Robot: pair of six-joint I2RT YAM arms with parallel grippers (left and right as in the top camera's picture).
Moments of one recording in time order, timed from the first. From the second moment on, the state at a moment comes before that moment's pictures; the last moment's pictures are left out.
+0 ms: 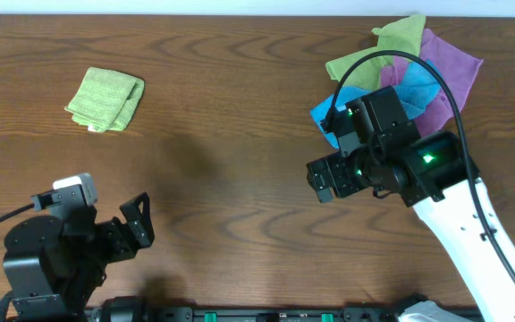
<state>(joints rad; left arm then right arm) 0.08 0.56 1.03 -1.15 0.18 -0.28 0.44 1.34 1.38 -1.23 -0.11 0.08</state>
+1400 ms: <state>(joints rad) 0.08 0.04 0.60 -0.79 -0.08 -0.24 0.44 1.34 1.38 -1.23 -0.10 0.08</state>
